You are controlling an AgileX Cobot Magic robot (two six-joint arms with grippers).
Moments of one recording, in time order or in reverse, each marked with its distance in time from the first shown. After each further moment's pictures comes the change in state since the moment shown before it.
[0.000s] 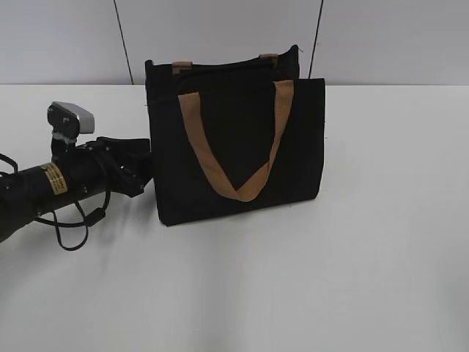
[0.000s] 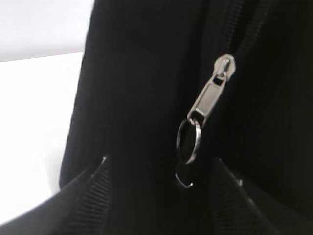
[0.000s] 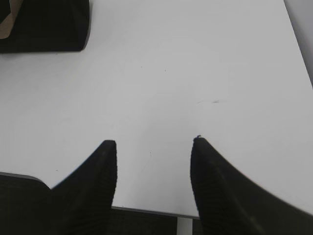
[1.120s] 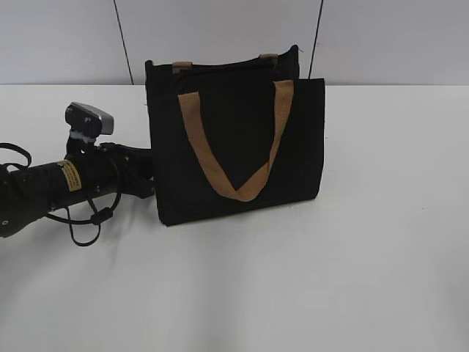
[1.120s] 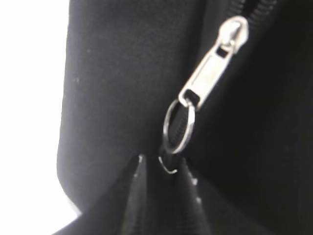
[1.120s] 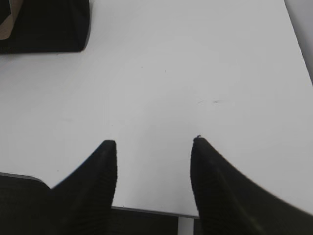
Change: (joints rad) left arm -0.049 0.000 -0.057 -0.036 0.166 -0.002; right arm 0.000 0.000 0.000 0.000 0.000 0.005
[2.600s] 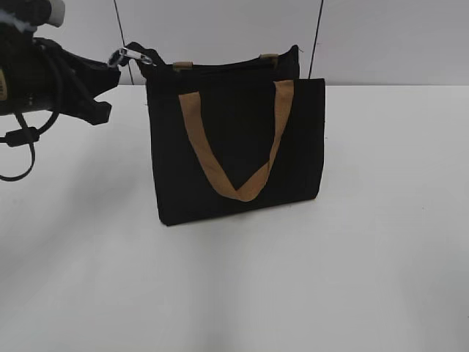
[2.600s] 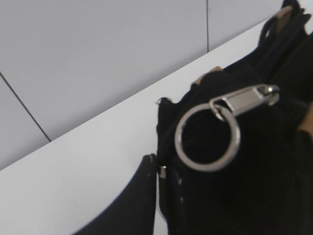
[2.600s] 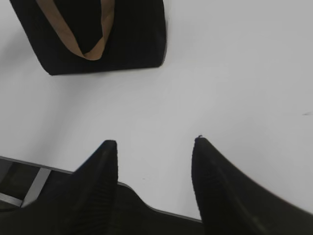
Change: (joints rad) left arm -0.057 -0.633 0.011 0.111 0.663 -0.103; right arm 0.000 0.002 -0.001 0.279 -0.010 -0.011
